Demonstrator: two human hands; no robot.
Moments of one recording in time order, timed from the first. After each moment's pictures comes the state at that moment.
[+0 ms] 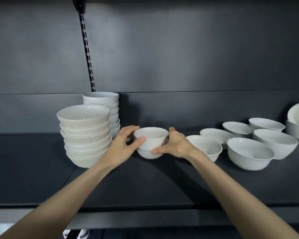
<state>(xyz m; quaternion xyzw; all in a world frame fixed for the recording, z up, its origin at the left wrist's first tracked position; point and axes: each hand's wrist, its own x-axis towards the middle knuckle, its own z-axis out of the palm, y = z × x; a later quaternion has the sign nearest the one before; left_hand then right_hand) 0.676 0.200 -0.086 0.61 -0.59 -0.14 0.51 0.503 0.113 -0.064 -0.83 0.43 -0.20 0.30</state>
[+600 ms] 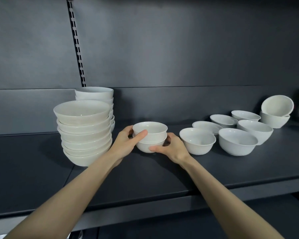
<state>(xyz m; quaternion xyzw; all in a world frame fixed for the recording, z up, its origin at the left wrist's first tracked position) 0.687 0.184 -0.097 0.54 -0.52 -0.34 0.56 0.513 0.134 -0.110 -0.71 0.46 -0.36 0.39</state>
